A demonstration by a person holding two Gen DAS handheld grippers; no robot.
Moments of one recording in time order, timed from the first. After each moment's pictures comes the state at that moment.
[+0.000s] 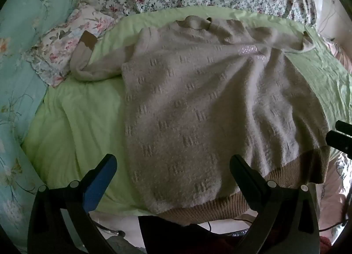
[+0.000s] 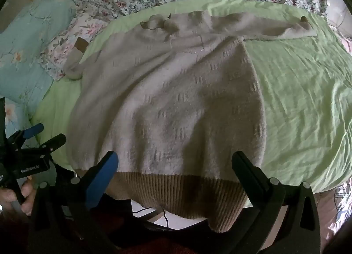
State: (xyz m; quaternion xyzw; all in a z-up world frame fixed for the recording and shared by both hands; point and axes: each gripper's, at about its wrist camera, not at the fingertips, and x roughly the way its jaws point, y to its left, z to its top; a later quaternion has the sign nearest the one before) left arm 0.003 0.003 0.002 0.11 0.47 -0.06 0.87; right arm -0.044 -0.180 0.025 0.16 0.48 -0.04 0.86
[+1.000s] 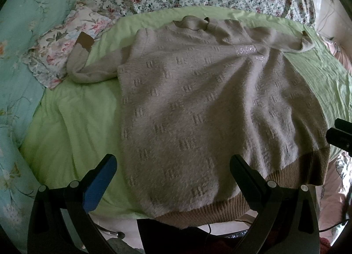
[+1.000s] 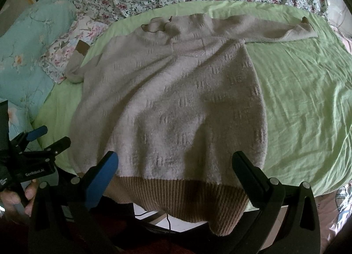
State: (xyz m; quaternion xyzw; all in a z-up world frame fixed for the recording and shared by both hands) left arm 0.008 -0.003 0.000 0.12 0.49 -0.07 0.86; right arm -0.040 -0.182 0.031 0.17 0.47 -0.03 0.87
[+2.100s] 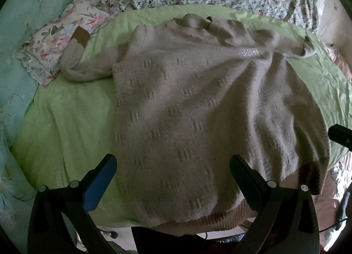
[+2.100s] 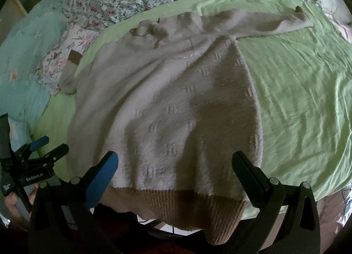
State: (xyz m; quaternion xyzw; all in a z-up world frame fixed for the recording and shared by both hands) left arm 0.028 -0.001 -0.007 0.07 0.46 -0.09 0.88; right arm -0.031 -0.211 0.018 0.18 0.51 -0.06 0.84
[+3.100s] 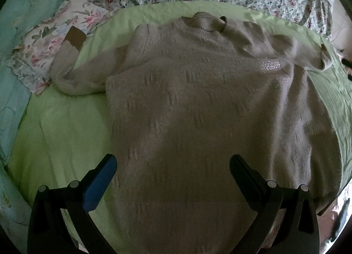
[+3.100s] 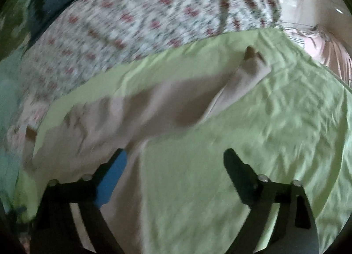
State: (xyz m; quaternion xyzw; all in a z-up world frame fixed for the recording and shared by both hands) left arm 0.110 -0.009 -0.019 0.08 0.49 -0.06 0.87; right arm 0.067 -0.437 0.036 0.23 0.39 -0.18 0.87
